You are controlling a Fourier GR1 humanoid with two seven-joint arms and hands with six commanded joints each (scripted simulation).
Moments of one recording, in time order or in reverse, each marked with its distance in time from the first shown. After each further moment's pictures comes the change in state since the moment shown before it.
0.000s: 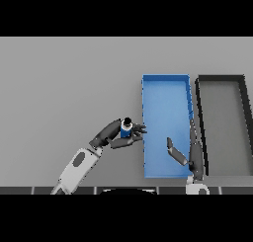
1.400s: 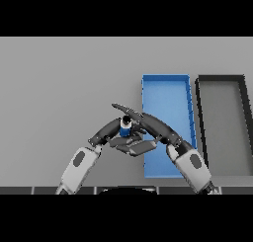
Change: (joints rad) left arm 0.011 -0.070 0.083 0.001 -0.039 -0.147 0.035; right arm -0.741 -0.146 0.232 -0.147 -0.489 0.454 0.599
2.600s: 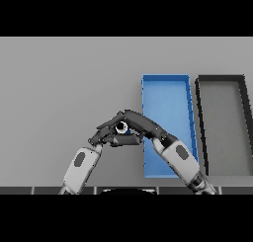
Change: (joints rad) left arm 0.024 -0.057 0.056 -0.015 -0.045 -0.044 0.003; right arm -0.120 0.072 0.061 0.151 -0.039 -0.020 -0.080
